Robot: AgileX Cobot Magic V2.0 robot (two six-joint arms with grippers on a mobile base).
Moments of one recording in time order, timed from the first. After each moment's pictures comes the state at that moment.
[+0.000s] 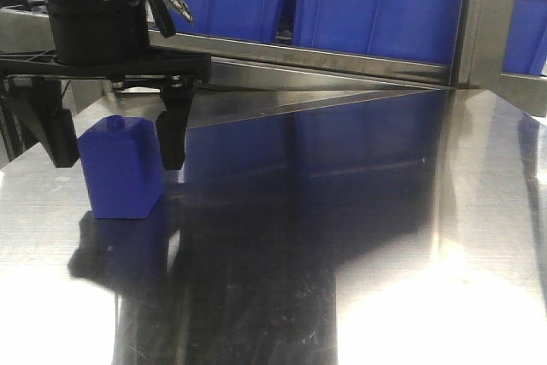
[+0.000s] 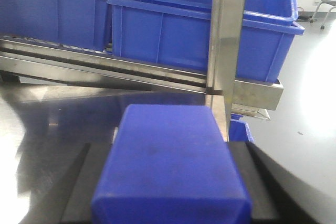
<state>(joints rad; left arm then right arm) -0.52 1.88 -1.50 0.02 1.22 -0.53 0.09 0.24 -0.29 0.04 0.18 0.02</state>
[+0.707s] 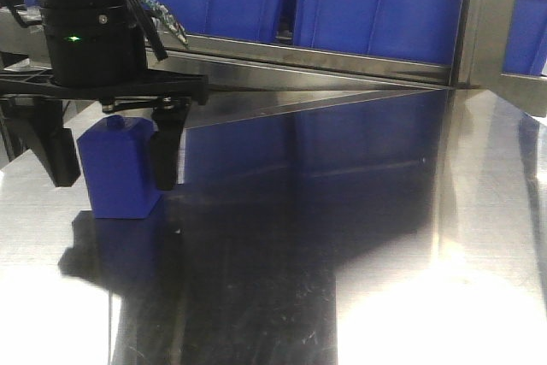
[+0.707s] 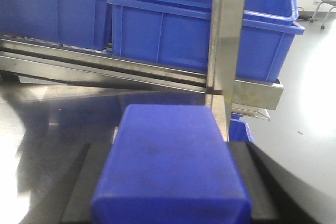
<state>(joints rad) -0.52 1.88 -1.45 0.02 1.18 -0.53 0.09 0.24 -0.29 0.04 0.18 0.02</state>
